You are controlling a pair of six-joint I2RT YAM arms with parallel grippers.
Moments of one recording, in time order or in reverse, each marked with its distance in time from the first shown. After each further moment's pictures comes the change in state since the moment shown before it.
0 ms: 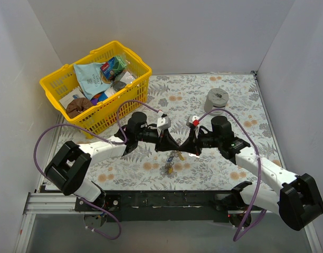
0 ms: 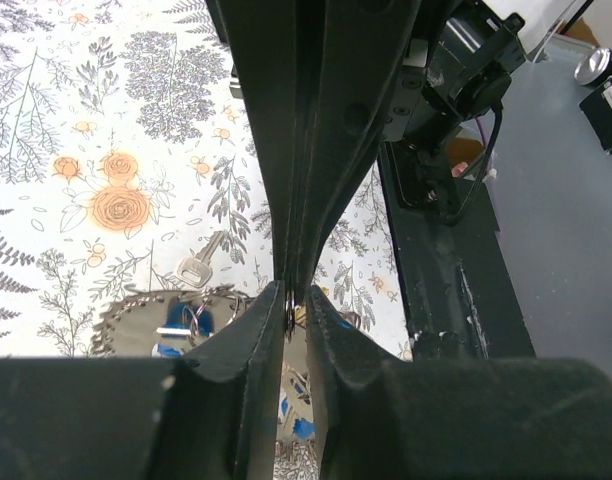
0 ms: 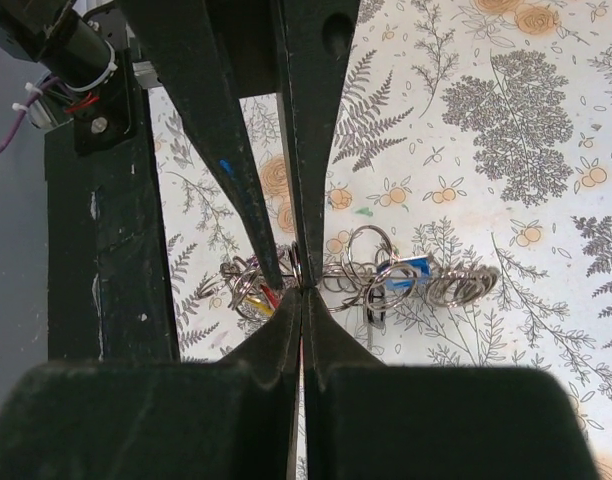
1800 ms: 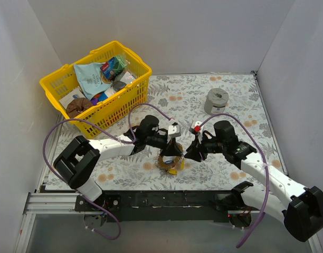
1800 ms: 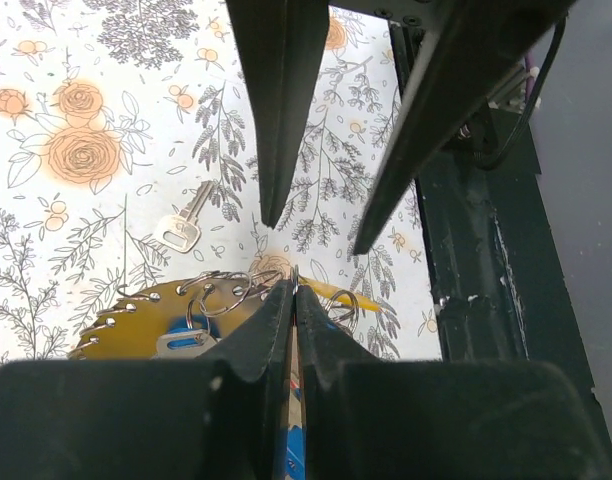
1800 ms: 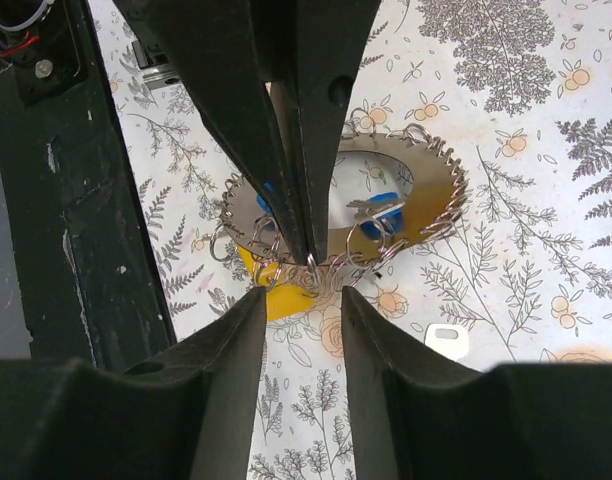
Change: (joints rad) left arm -0.090 0.105 0.103 -0.261 -0.085 0.215; right arm 0.002 -0.106 0.006 -0.260 0.131 -0.102
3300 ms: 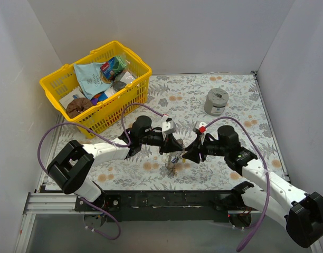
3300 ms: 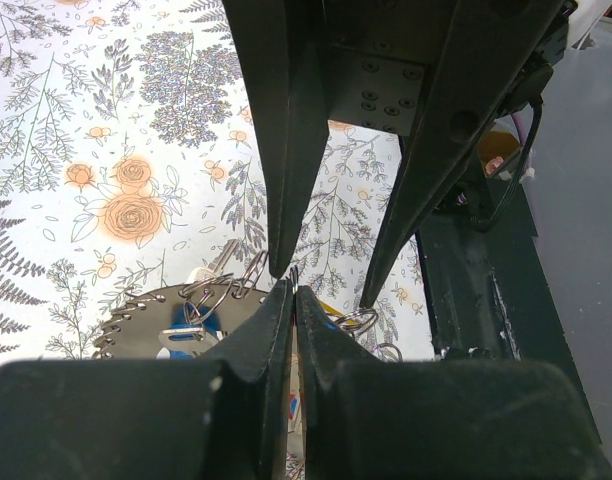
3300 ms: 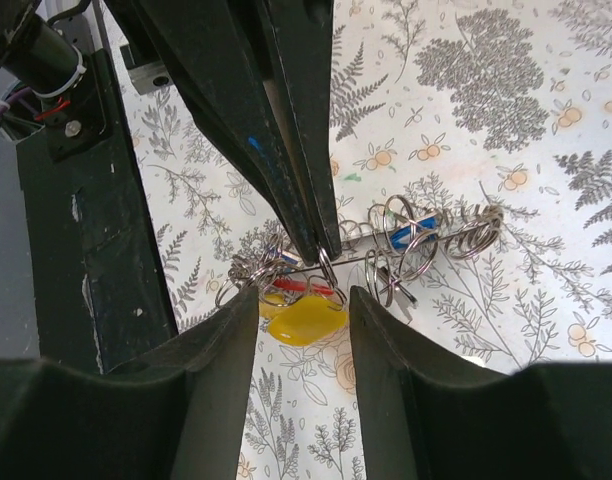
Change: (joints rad) left arm 0.015 -0.084 -0.099 0.272 -0.031 -0.156; right arm 0.000 -0.083 -0.132 0.224 -0.017 0.161
